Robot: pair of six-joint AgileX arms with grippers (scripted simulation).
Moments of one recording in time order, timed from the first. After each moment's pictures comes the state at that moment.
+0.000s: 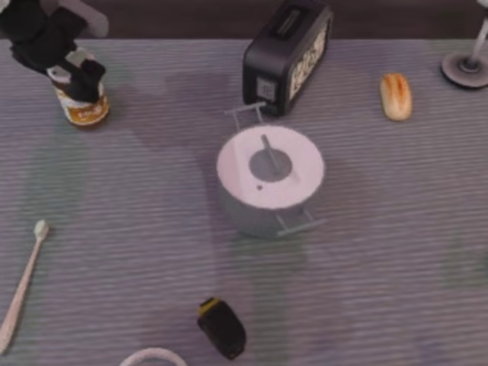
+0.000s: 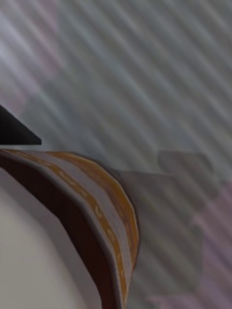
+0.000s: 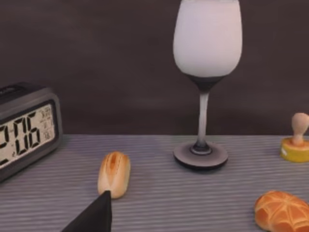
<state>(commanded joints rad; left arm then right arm) -0.01 2.73 2.59 -1.21 0.21 0.69 0.00 0.00 0.00 0.00 0.00 0.00</state>
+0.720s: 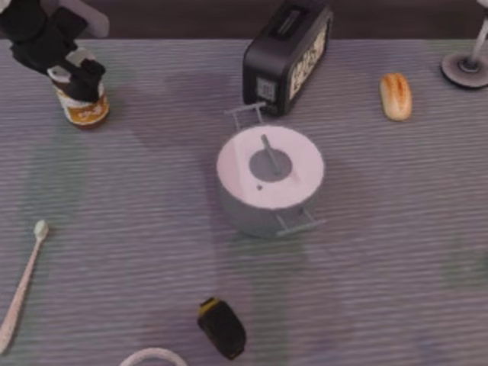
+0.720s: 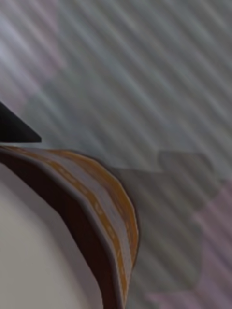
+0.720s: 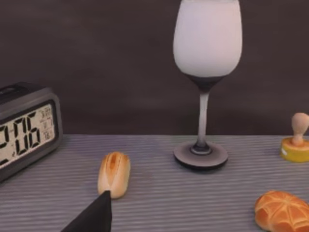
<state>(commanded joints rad) -0.01 2.73 2.59 -1.21 0.21 0.69 0.00 0.00 0.00 0.00 0.00 0.00</state>
